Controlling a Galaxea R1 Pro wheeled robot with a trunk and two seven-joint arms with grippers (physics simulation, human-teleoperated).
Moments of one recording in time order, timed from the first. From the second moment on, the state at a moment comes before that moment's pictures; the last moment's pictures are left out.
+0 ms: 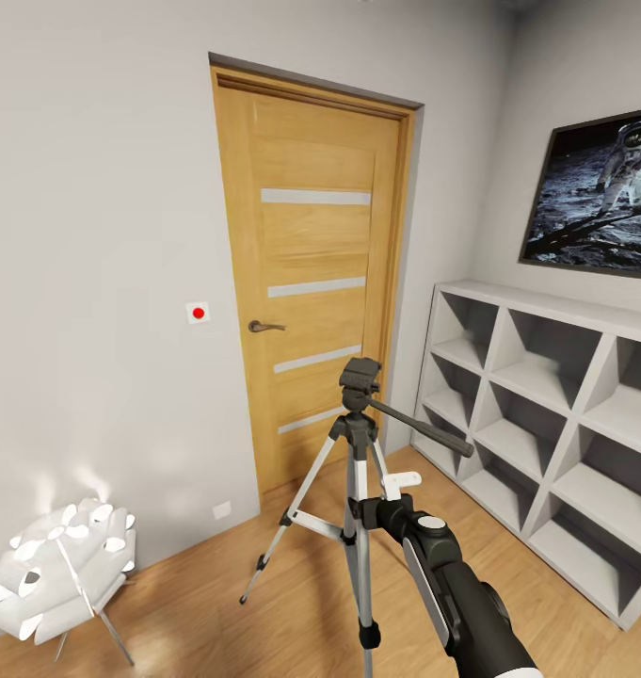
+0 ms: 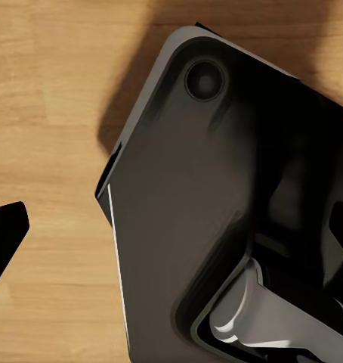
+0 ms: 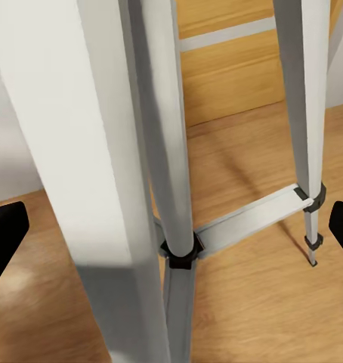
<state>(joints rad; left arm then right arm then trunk) 0.00 0.02 0.05 -0.03 0.45 -0.06 0.01 -0.40 0.12 0.12 -1.16 0.01 0.52 0.08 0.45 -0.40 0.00</state>
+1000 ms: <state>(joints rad) 0.00 0.02 0.05 -0.03 0.45 -0.06 0.01 -0.40 0.11 0.13 -1.16 0.01 0.52 0.17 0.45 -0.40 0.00</state>
